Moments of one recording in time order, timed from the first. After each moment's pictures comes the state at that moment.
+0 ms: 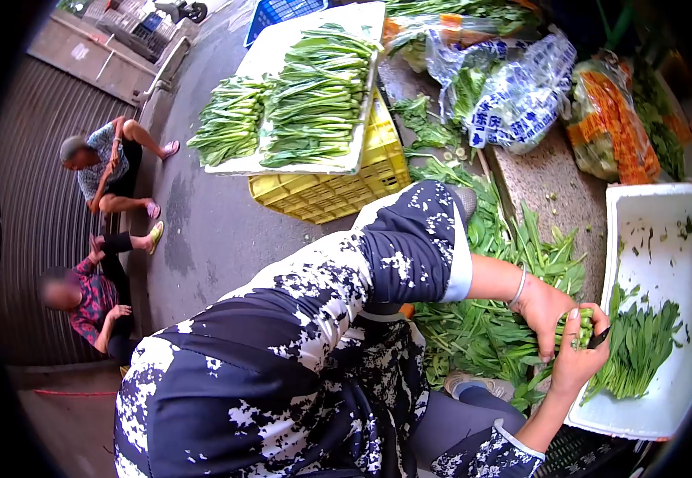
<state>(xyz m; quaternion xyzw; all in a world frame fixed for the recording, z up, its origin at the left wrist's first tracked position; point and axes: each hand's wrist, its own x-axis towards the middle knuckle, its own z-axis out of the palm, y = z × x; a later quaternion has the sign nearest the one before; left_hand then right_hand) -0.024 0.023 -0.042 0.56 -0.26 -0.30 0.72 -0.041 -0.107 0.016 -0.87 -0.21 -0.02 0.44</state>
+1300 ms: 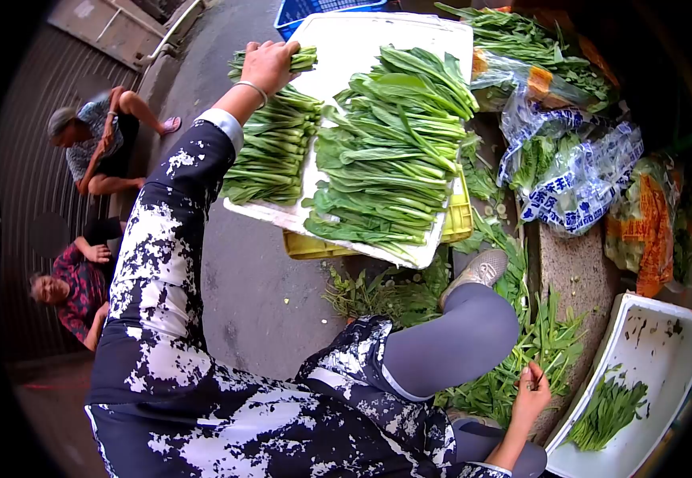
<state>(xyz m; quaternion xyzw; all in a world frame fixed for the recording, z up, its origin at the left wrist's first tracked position) -0.215 0.664 0.029 0.92 0.32 0.04 -0.23 -0.064 -0.008 -0.064 -0.89 -0.06 0.20 0.41</state>
